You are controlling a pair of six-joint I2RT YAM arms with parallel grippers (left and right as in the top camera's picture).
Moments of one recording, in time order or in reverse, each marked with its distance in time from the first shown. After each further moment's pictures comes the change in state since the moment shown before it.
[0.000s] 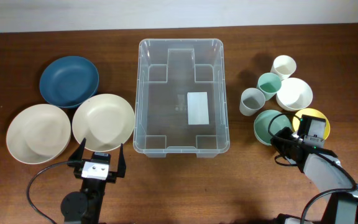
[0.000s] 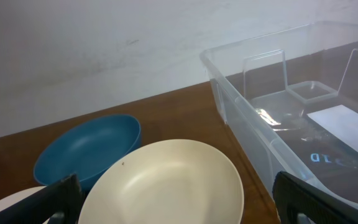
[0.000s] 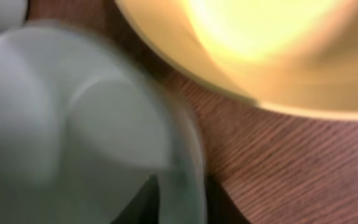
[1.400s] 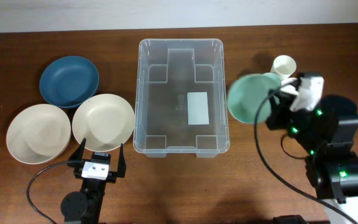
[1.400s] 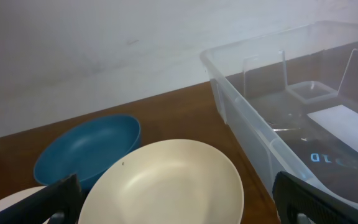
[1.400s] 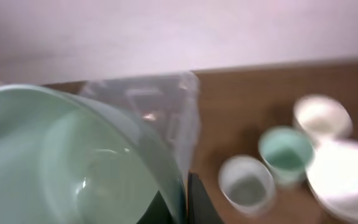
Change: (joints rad) left arm 0.000 0.000 0.000 0.000 0.000 0.000; right arm 0.350 -0.478 0.488 -0.303 -0.057 -0.459
